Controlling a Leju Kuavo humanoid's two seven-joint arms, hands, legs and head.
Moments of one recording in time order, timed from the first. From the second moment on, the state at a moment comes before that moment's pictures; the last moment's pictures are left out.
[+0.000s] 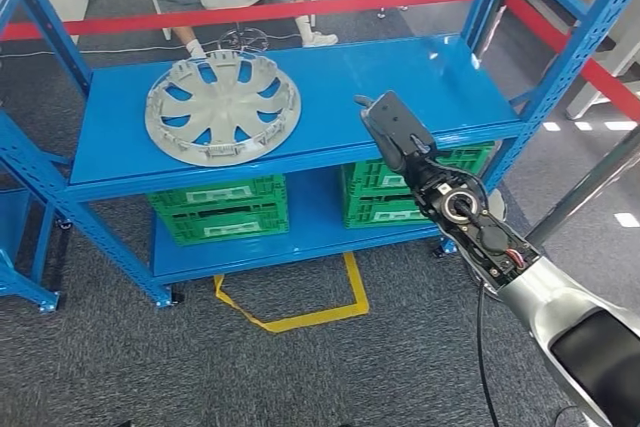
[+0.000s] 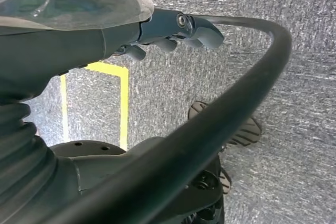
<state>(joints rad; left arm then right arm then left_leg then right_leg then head) -0.14 0.16 -0.94 -0.21 0.99 0.27 -0.01 -0.66 -0.26 0.58 -1.14 -0.33 -0.13 -0.05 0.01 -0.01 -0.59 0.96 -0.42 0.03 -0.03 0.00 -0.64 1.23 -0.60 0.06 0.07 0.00</state>
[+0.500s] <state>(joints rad) -0.14 0.16 -0.94 -0.21 0.99 0.27 -0.02 -0.65 -0.26 0.58 -1.14 -0.33 -0.13 -0.05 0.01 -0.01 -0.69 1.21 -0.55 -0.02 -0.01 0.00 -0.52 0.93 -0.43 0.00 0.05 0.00</state>
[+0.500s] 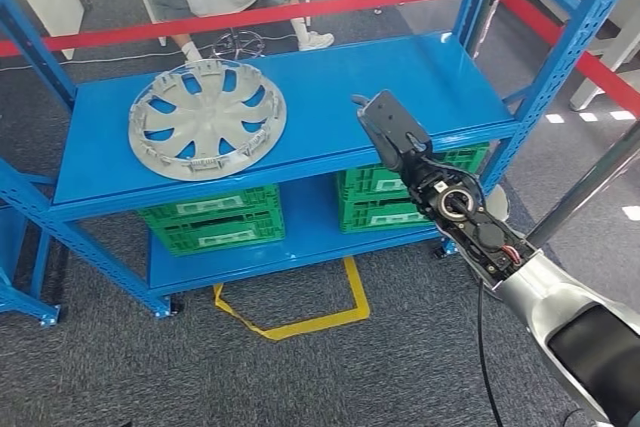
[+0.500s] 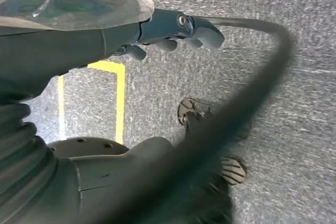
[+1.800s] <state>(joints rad) -0.15 0.16 -0.94 -0.21 0.99 0.26 -0.01 -0.64 -0.25 0.57 -1.13 -0.34 -0.13 -0.07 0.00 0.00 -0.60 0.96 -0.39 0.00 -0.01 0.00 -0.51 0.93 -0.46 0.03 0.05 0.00</state>
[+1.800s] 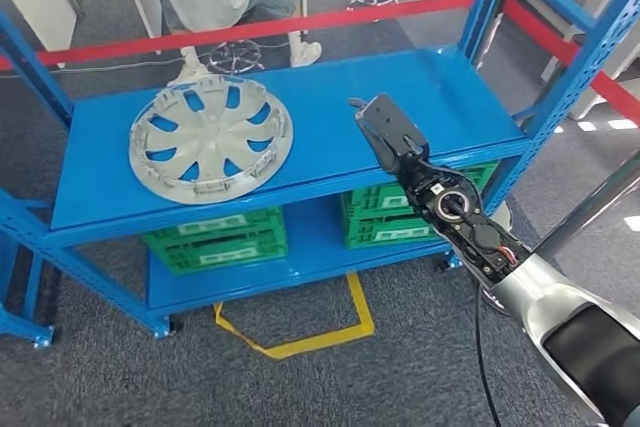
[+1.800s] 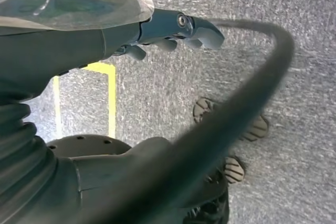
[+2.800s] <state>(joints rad) -0.15 0.17 -0.94 -0.21 0.98 0.26 -0.01 -0.64 -0.25 0.57 -1.14 -0.36 -0.13 -0.07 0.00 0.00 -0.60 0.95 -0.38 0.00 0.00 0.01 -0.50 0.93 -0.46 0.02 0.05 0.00</state>
